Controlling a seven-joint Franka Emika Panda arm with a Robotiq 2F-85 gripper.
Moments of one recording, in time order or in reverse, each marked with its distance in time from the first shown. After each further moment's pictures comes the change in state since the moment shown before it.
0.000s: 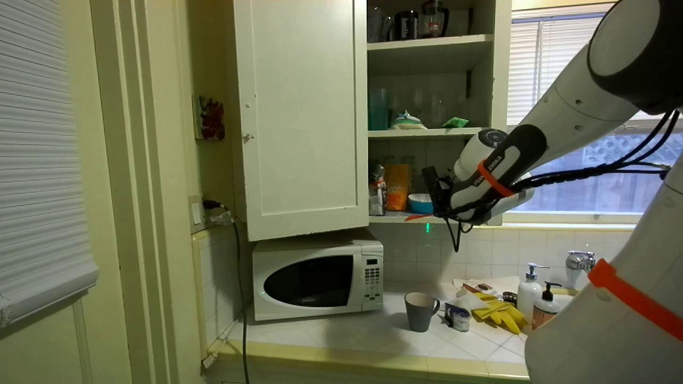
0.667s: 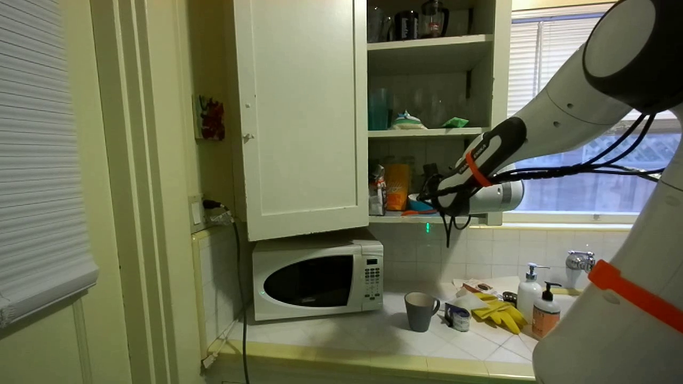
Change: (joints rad) arm 0.136 0.032 -0.082 0.013 0.337 0.053 -0.246
